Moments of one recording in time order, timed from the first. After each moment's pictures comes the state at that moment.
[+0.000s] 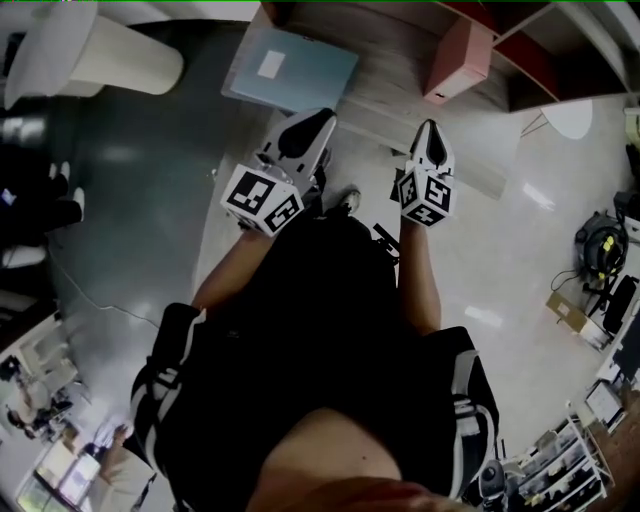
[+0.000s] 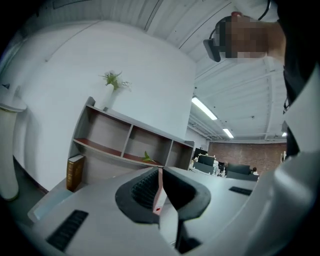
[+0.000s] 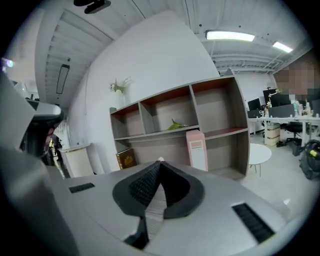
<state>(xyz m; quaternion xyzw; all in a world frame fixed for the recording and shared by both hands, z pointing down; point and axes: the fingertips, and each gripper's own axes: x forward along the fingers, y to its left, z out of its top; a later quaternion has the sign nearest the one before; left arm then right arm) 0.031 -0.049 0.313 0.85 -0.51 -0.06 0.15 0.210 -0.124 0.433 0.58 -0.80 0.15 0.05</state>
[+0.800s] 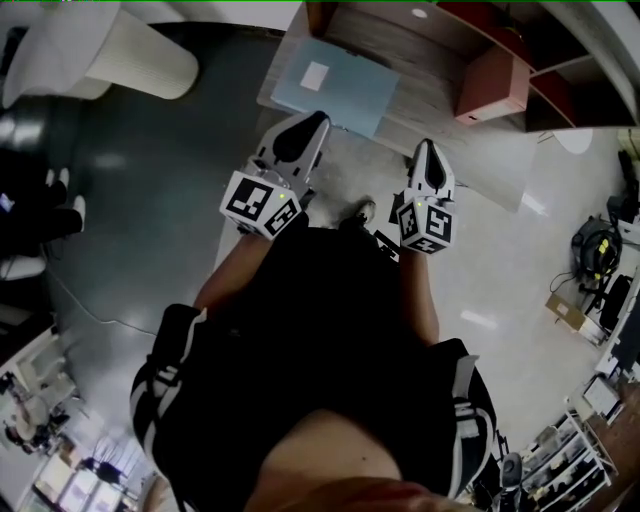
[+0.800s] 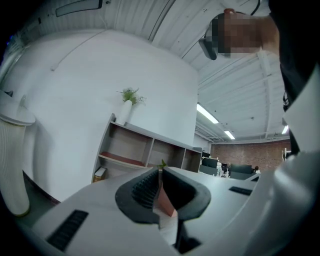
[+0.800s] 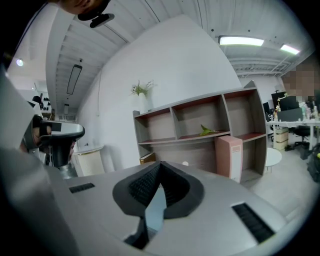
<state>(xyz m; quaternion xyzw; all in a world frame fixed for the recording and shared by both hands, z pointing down) -0.125 -0.027 0.311 0.84 -0.52 -0.08 0.13 0.065 -0.066 0.390 0.55 -0.82 0.12 0.04</state>
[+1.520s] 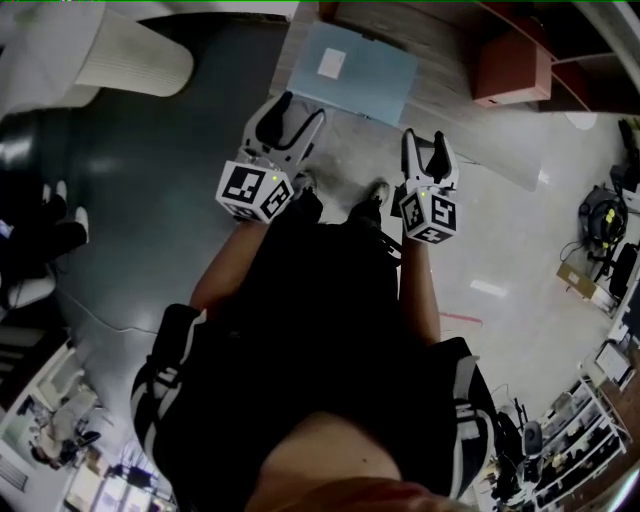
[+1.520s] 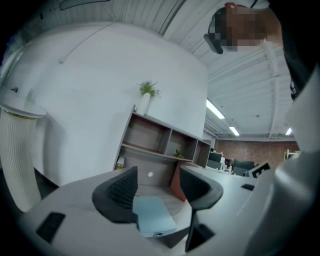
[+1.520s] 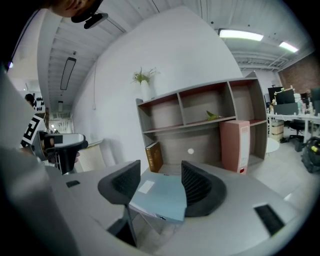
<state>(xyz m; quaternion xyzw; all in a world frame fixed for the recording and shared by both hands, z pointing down) -0.234 -0.034 0.373 0.83 -0.53 -0.05 0.17 -0.013 -0.050 0.425 0.56 -0.81 0.16 0.07</state>
